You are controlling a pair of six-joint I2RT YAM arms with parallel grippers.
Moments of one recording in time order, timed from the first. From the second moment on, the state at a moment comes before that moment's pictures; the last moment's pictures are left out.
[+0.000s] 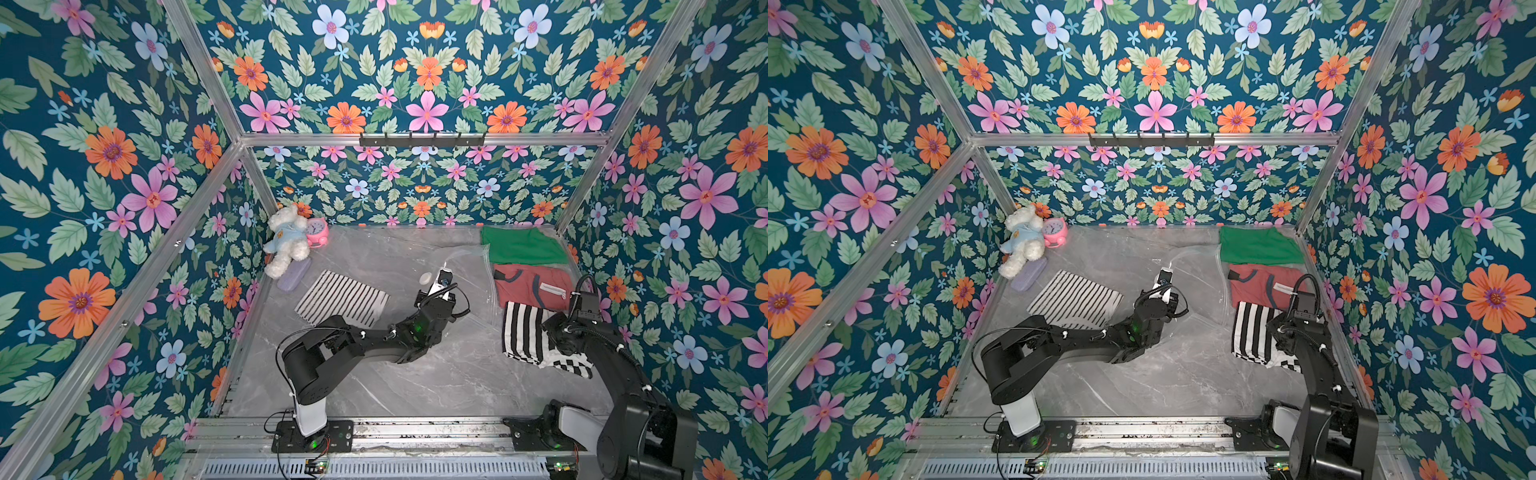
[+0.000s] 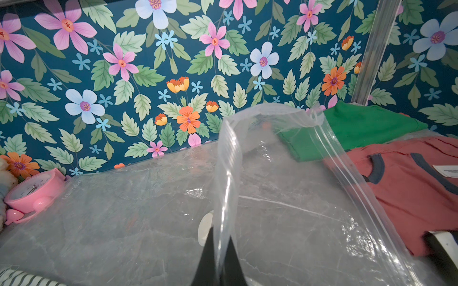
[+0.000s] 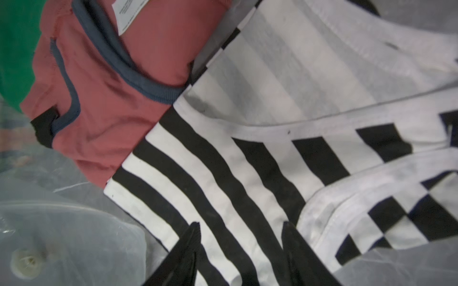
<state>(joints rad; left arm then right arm) -1.05 1.81 0.94 0.72 -0.82 0.04 -0.27 1.18 0.66 -0.59 -0.03 0.75</state>
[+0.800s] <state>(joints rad) -1.05 1.82 0.97 0.71 -0.83 0.06 -0.19 1.43 0.72 -0.62 -0.05 0.65</state>
